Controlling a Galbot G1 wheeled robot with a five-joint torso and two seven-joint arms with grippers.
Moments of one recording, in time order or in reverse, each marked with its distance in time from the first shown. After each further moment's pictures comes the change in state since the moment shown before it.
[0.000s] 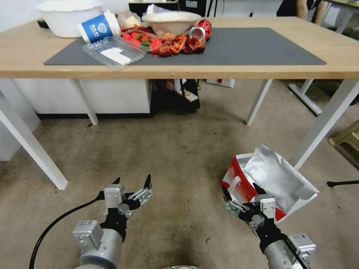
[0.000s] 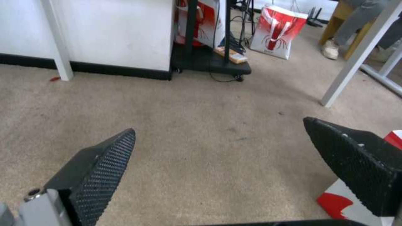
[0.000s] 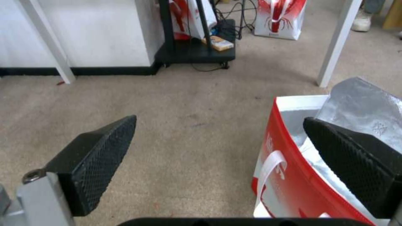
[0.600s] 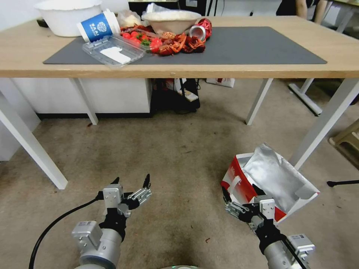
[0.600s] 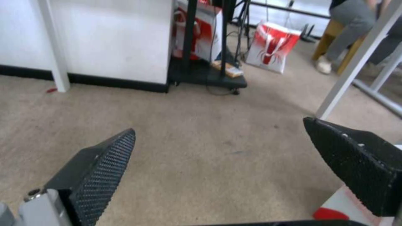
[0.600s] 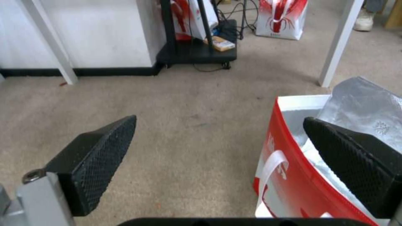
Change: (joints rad) left arm 0.002 0.000 -0.010 0.018 -0.016 -0.074 0.028; right arm -0.001 -0.012 0.001 -0.008 0.015 0.006 0.002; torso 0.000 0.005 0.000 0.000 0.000
